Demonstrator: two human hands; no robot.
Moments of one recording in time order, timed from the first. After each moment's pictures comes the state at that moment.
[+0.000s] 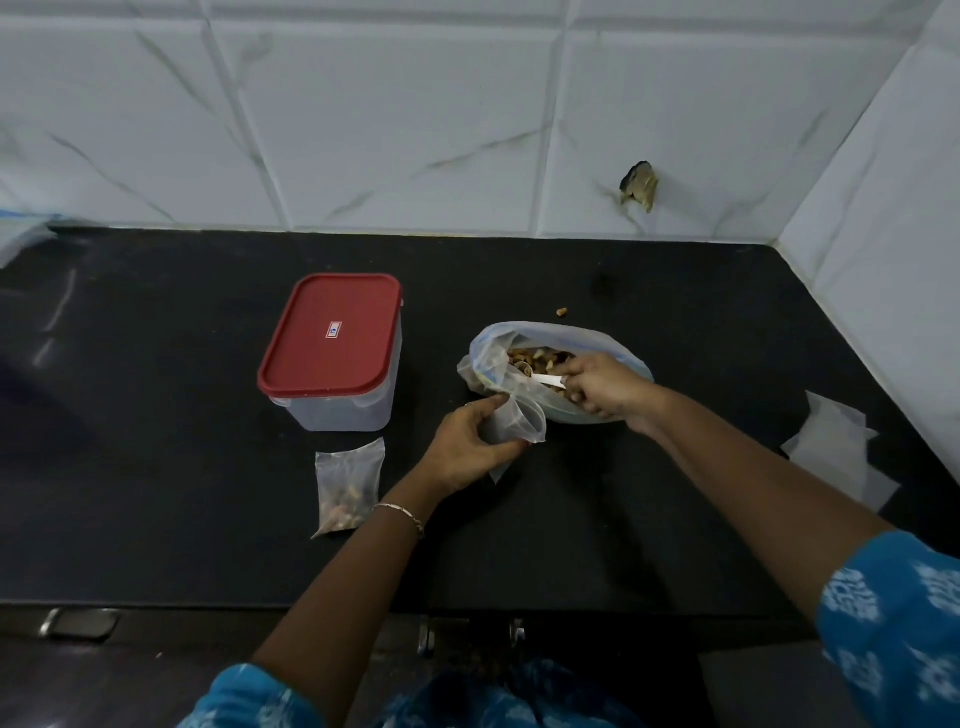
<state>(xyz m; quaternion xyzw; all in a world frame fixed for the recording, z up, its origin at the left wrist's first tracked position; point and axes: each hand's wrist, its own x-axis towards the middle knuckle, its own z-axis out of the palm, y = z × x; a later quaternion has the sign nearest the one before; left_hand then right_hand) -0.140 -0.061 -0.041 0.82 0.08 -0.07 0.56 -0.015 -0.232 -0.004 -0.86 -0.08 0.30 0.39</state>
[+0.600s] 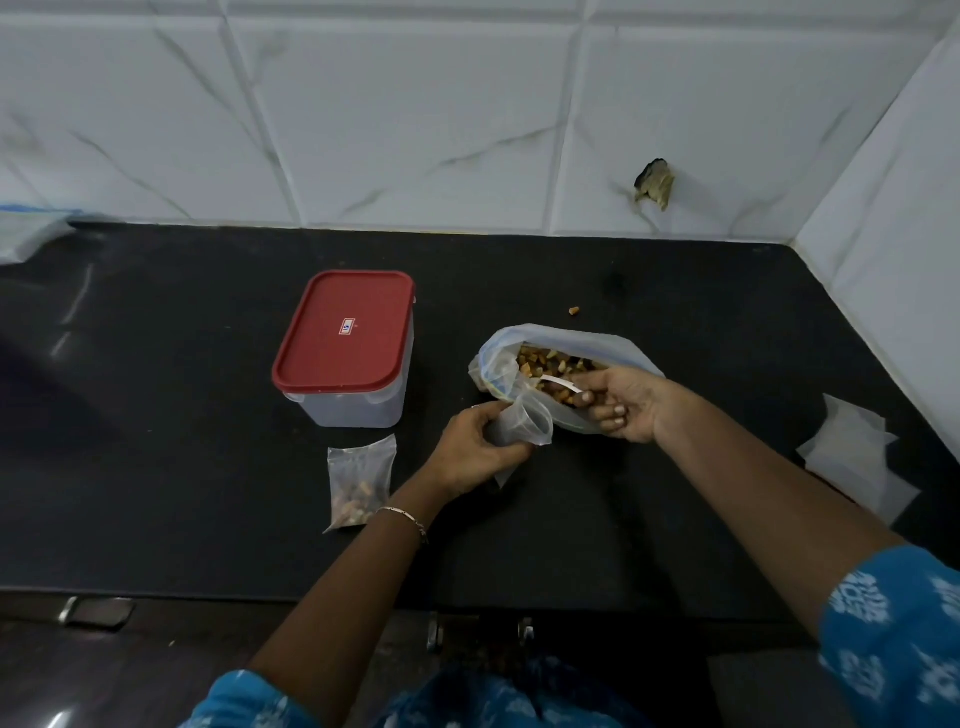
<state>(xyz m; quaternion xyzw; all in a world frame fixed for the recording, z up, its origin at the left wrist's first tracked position) -0.149 -0.057 -0.039 0.80 0.07 -0.06 0.59 -0.013 -0.239 -0.010 -0.68 0.12 0.46 0.56</state>
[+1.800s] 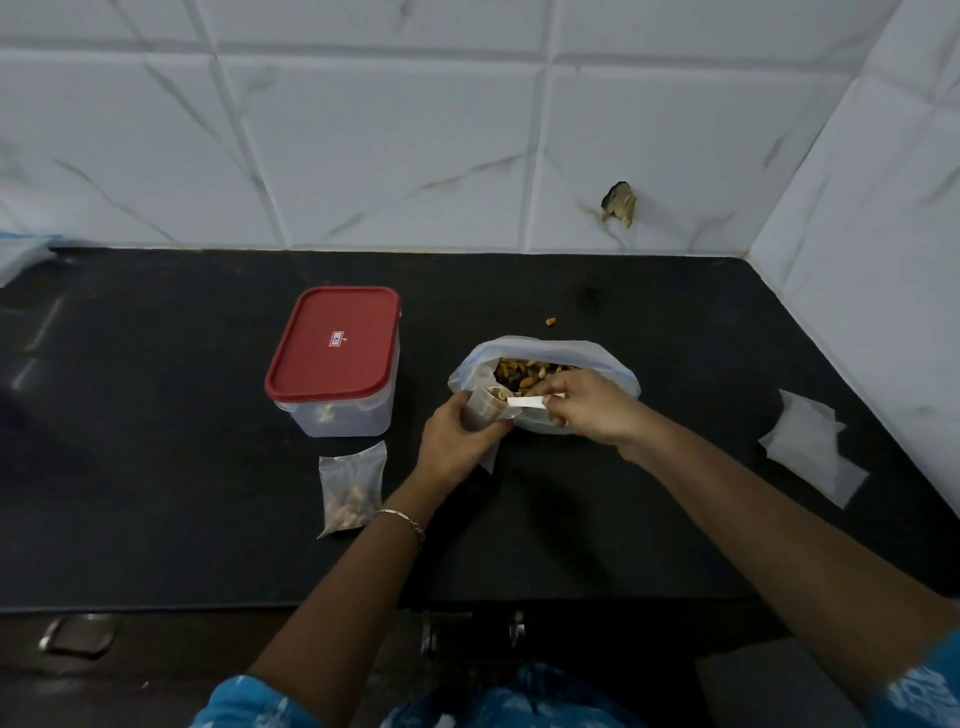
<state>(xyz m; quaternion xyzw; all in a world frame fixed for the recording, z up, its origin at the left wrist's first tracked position) -0.146 -0.060 -0.040 0.78 0.17 0.03 0.60 -0.088 -0.227 0.043 -0.89 -0.15 0.23 0.36</state>
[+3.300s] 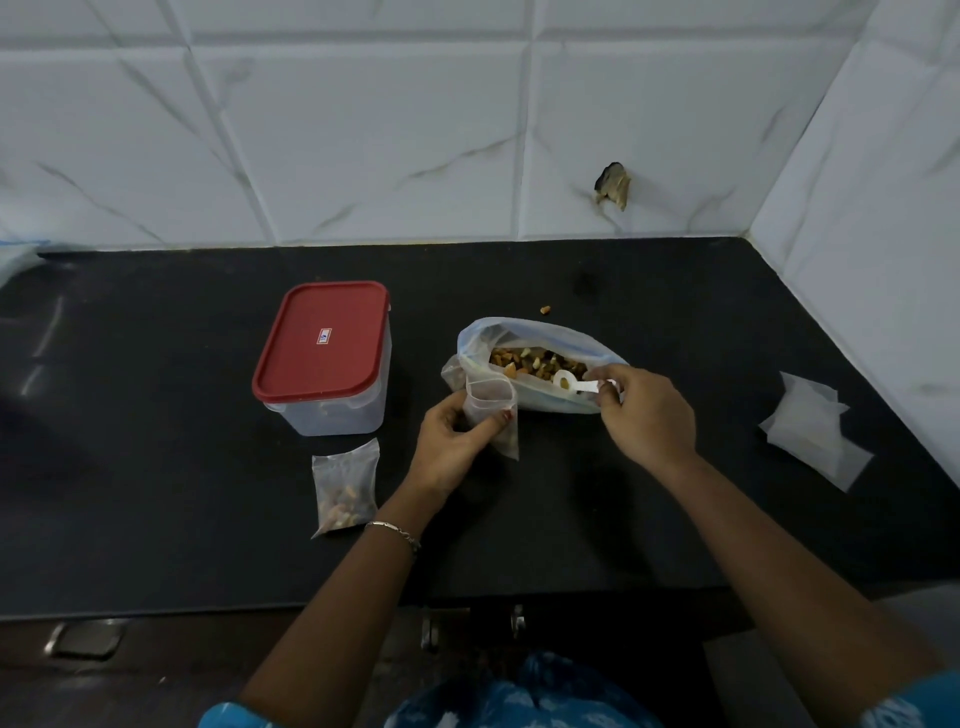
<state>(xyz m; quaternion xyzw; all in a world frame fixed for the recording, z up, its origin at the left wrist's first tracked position) -0.160 -0.070 -0.034 0.67 0.11 0.03 0.73 -0.081 -0.280 -0.003 -0.96 -0.12 -0.05 0.27</state>
